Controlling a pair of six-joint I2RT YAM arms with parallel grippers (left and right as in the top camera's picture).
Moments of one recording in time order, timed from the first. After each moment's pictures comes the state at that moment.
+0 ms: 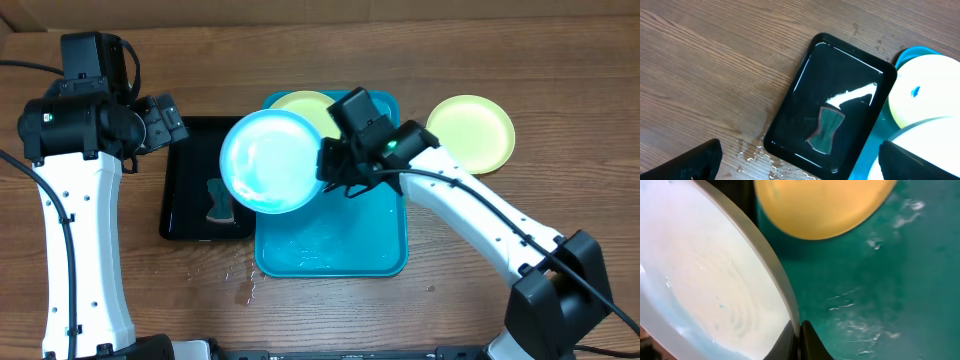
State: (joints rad) left arm 0.11 1.54 1.76 -1.33 -0.16 -0.31; right arm 0.65 1.77 1.45 -0.74 -0.24 0.78
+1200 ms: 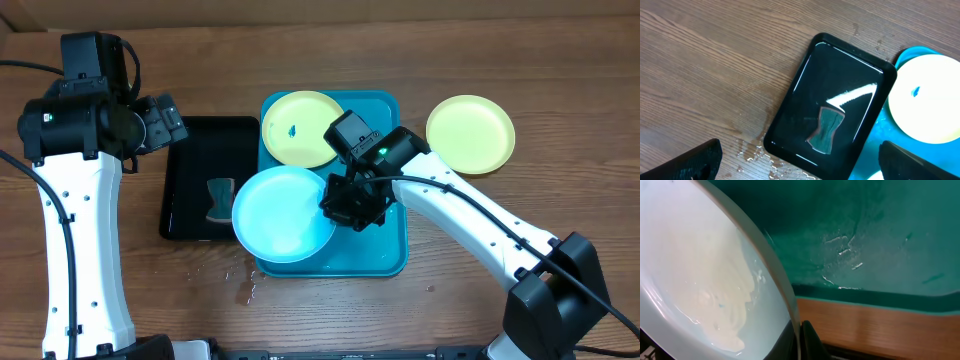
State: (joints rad) left arm 0.11 1.54 1.76 -1.33 -0.16 -0.31; right arm 0.69 1.78 1.45 -1.10 -0.38 0.85
